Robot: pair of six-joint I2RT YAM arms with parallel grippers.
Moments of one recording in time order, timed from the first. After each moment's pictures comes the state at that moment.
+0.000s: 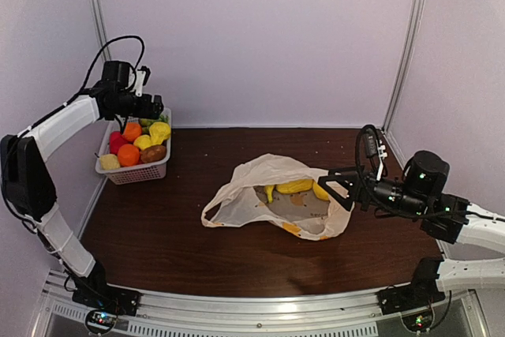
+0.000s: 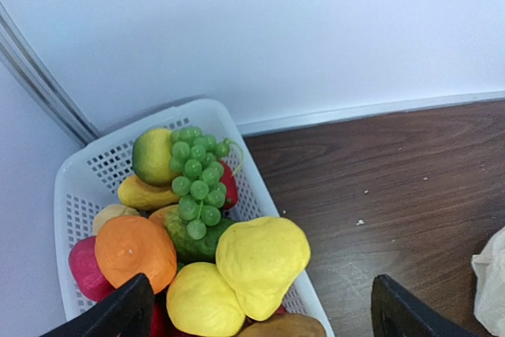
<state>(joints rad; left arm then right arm) -0.16 1.69 1.54 -0.46 -0.03 0.05 0.83 0.75 0.53 0.18 -0.23 0.55</state>
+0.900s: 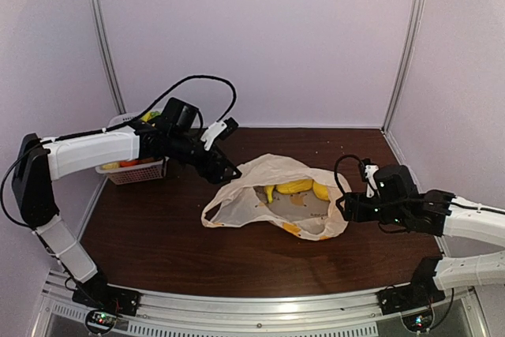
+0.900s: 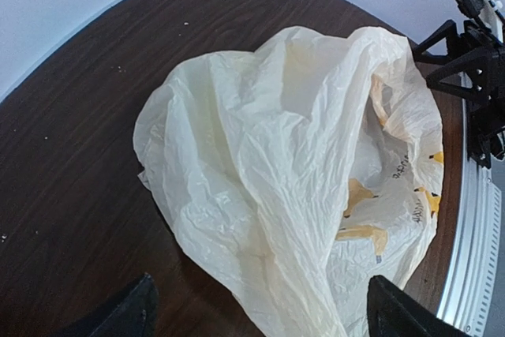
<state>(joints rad) -0.65 1.64 1.27 -0.37 0.45 0.15 0.74 0.90 0.53 -0.32 0.24 0.55</state>
